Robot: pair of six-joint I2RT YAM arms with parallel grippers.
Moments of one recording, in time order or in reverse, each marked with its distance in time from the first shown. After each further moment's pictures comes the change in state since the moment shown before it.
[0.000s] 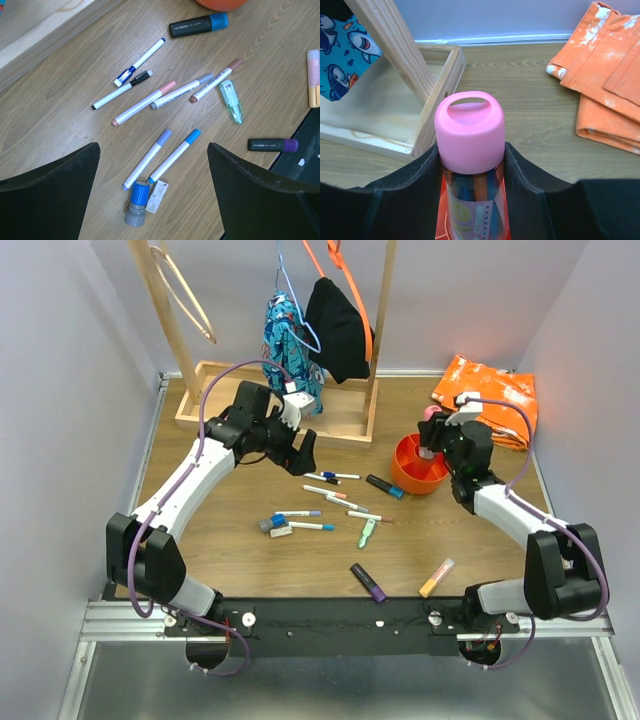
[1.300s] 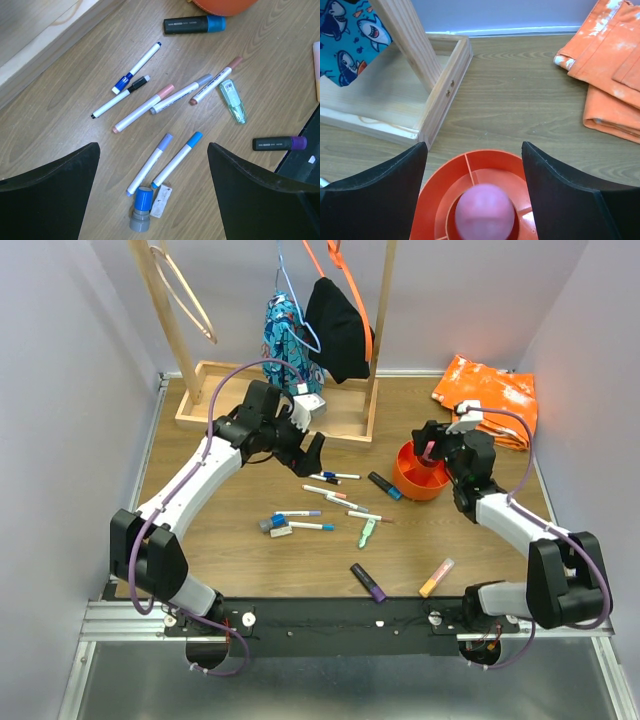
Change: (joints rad) left arm -0.050 0.021 0.030 -0.003 -0.033 0.045; right arm -0.006 -0.060 -0.091 0.039 -0.040 0.003
